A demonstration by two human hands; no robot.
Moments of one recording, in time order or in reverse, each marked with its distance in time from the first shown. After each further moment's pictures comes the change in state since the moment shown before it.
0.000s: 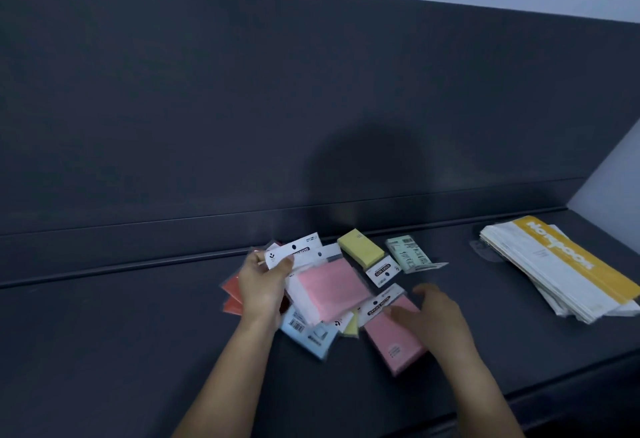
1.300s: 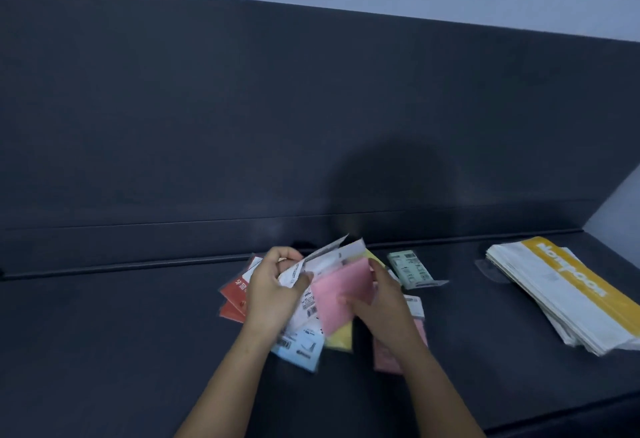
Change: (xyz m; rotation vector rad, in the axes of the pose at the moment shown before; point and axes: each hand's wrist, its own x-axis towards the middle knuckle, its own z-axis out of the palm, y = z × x) left_hand -0.027 0.005 0.004 0.340 -0.178 0.328; right_hand 0.032 -0.020 0.043 0.243 -0.079 -0.370
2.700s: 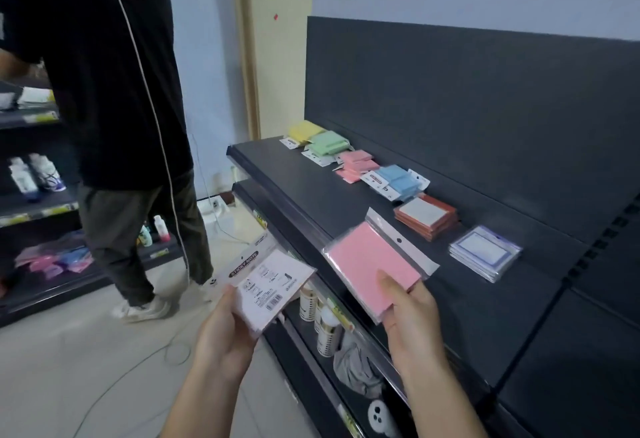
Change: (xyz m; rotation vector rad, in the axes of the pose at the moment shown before) left_hand -0.351 -0.065 -0.611 -1.004 1.192 -0.033; right_hand -0.353 -0.375 0.442 0.910 -0.925 0.122
